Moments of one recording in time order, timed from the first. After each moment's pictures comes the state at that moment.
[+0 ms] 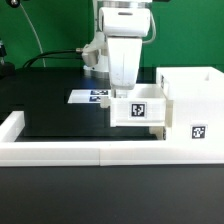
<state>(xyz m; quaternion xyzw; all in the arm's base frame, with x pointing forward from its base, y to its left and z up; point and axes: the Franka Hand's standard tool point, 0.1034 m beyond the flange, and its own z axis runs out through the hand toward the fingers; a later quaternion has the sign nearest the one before) 0.537 -0.012 0.057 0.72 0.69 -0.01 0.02</state>
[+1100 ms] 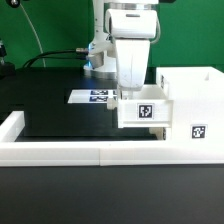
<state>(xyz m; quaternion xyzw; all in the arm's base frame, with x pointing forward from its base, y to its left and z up) 0.539 -0.003 0.056 0.72 0.70 -0.01 0.01</state>
